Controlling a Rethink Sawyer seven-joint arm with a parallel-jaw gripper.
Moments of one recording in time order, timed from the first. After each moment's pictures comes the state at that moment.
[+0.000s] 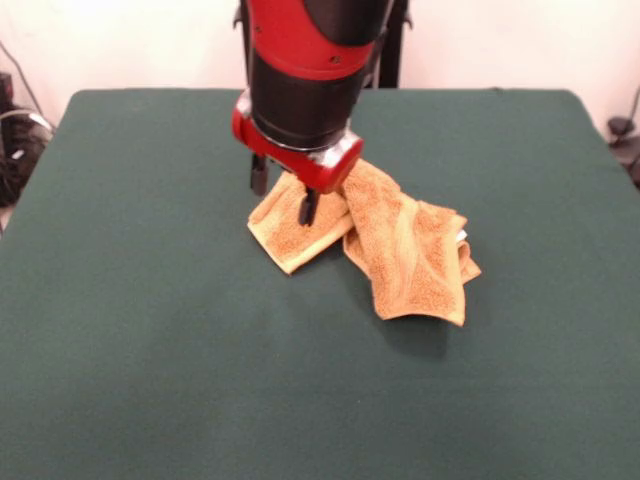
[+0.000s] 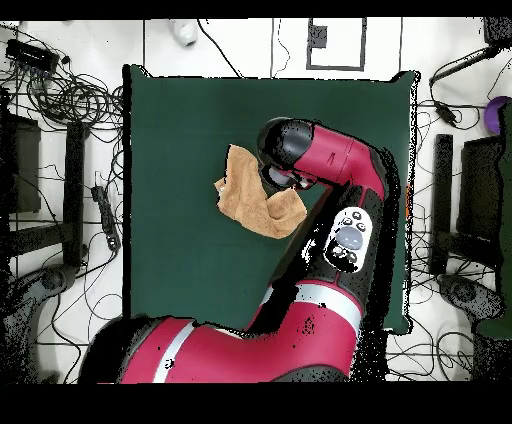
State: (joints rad) arm -0.03 -0.26 -0.41 1.12 0.24 0.96 2.00
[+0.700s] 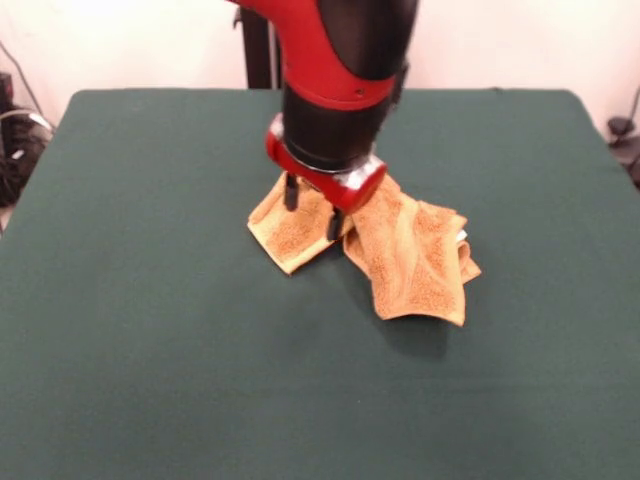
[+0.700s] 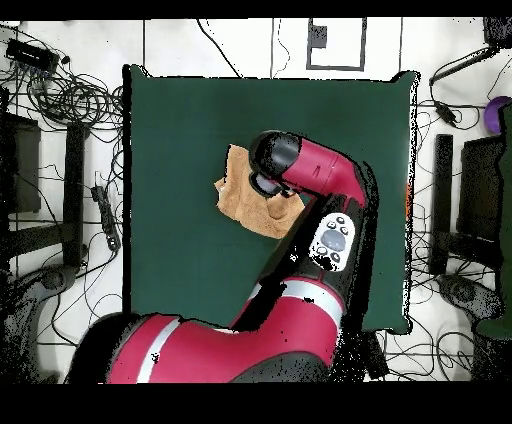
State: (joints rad) arm 0.02 -0.23 -0.41 1.20 0.33 0.87 2.07
